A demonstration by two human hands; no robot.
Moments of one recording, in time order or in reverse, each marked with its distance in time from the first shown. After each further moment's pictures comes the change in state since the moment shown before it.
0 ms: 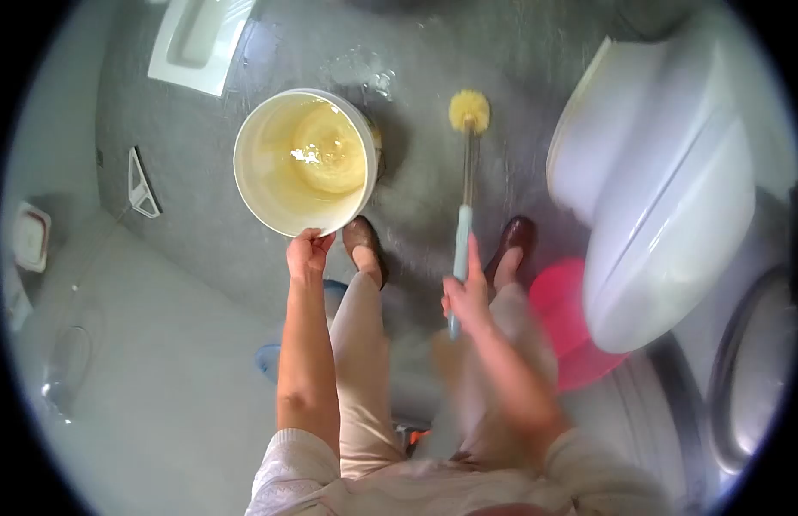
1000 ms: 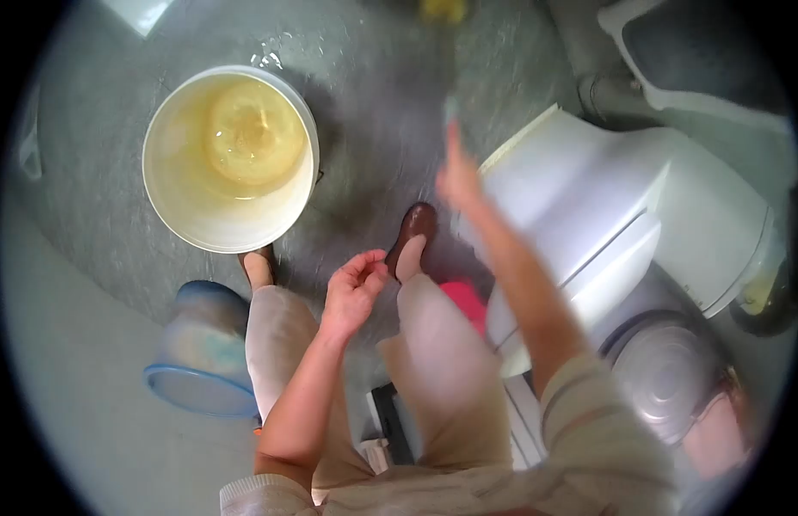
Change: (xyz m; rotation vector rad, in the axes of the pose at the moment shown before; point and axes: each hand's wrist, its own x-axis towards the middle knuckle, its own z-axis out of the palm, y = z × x) left_hand -0.130 -0.069 0.123 0.334 -0.601 -0.128; right_hand 0.198 -0.163 -0.051 -1.556 0.188 -0.363
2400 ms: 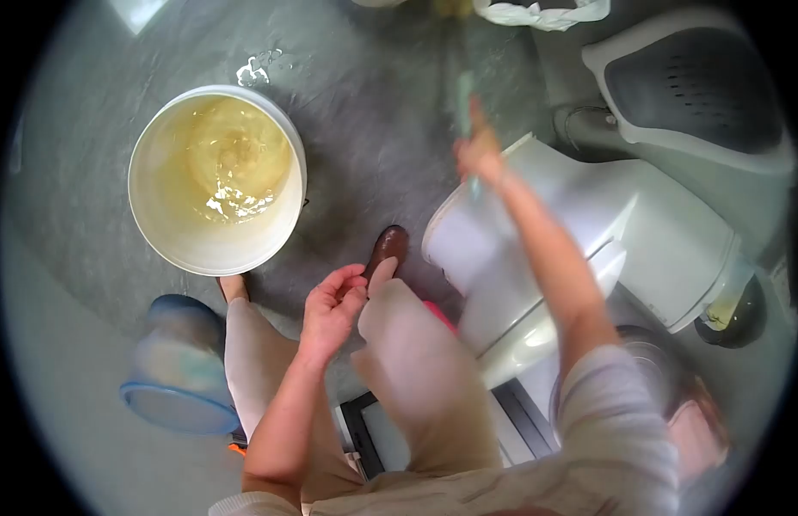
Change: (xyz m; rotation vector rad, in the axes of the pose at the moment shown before) left_hand 0.002 0.041 -0.003 -0.155 0.008 0.021; right_hand 0.053 -0.057 -0.119 0.248 -0.039 0.165
